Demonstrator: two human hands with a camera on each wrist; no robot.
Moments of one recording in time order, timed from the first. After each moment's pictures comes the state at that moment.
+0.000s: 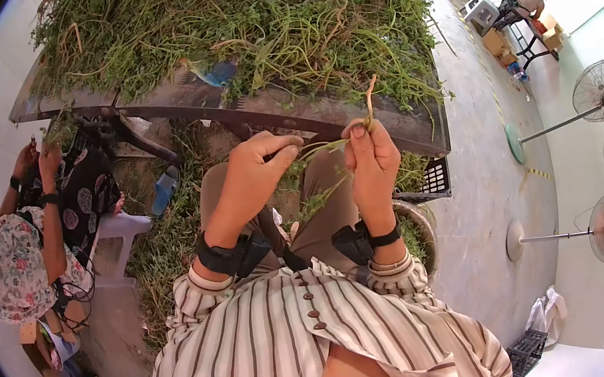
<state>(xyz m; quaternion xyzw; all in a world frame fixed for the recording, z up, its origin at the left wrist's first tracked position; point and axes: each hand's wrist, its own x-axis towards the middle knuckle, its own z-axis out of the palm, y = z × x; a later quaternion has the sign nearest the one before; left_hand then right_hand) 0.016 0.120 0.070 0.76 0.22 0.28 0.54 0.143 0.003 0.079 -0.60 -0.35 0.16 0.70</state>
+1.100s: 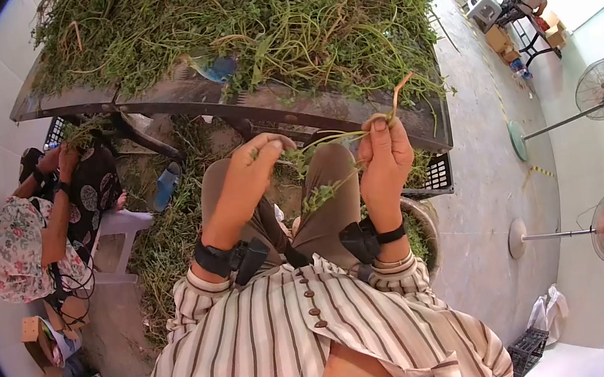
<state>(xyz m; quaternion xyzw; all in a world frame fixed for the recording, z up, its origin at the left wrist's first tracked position) 0.003 0.122 0.056 0.53 0.27 0.15 0.79 0.155 -0.004 0.066 -0.55 -0.28 0.15 0.78</state>
